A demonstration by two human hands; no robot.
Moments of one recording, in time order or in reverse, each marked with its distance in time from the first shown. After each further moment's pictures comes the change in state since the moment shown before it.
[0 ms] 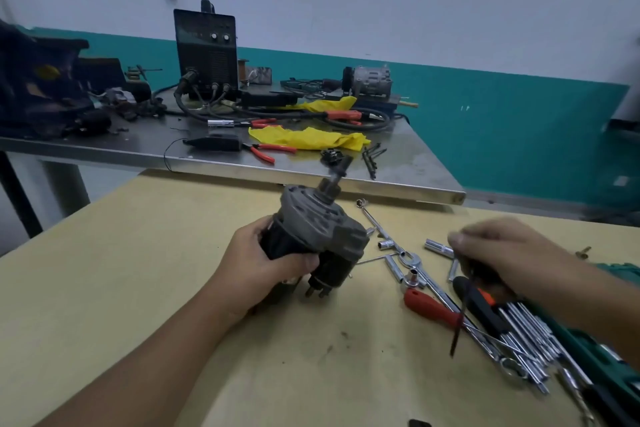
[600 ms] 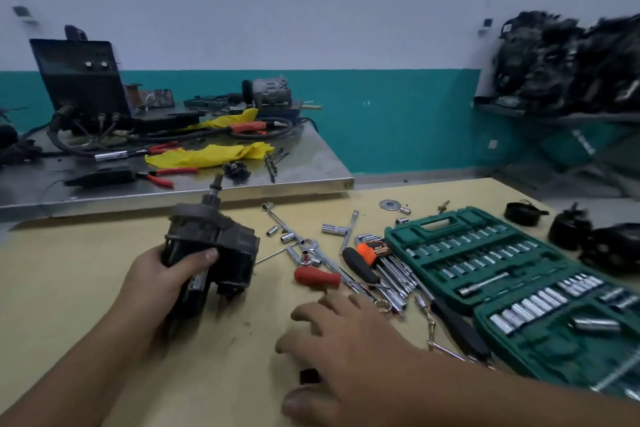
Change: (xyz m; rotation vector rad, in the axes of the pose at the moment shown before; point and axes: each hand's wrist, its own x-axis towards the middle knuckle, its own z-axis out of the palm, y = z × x) left_hand -0.005 0.007 0.029 0.149 0.190 -0.205; right_hand -0.096 0.036 0.087 -0.918 -0.076 -0.472
